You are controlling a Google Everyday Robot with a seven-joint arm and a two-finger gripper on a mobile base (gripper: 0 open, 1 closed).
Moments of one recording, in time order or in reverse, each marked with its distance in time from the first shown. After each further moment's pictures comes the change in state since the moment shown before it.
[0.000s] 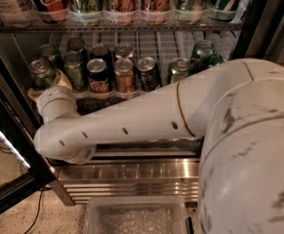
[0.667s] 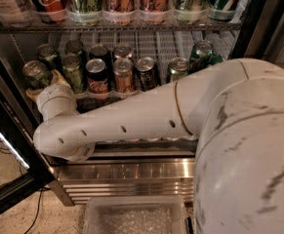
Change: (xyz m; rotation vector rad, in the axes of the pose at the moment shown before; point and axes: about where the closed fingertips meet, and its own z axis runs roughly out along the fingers) arm -0.001 0.004 0.006 -0.001 -0.003 0.006
